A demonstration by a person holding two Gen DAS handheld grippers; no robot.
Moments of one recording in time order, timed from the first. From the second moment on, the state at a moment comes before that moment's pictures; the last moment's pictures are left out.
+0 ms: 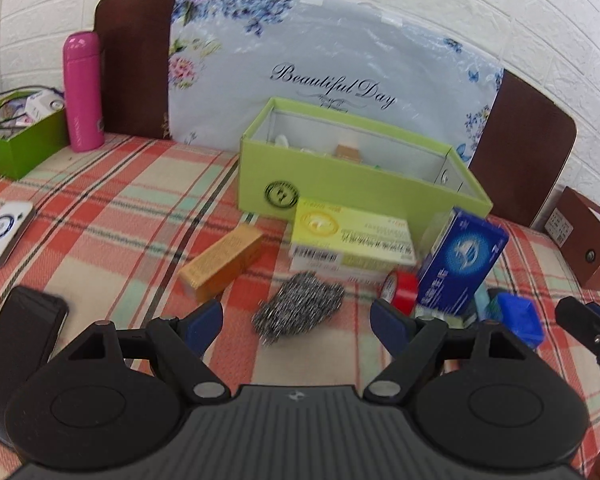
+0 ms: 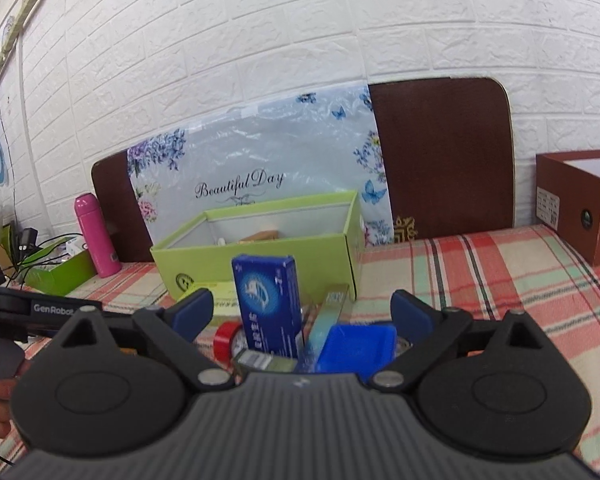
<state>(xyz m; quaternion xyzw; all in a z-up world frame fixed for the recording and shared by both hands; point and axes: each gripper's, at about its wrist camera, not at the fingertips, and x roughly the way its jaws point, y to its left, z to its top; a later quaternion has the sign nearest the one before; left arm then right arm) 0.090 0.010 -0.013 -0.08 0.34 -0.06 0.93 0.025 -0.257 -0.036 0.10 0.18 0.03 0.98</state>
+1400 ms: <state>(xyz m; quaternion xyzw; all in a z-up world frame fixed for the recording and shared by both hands) 0.105 0.083 -0.062 -0.10 0.39 -0.08 0.91 0.135 -0.120 -0.089 0.09 0.34 0.14 0.93</state>
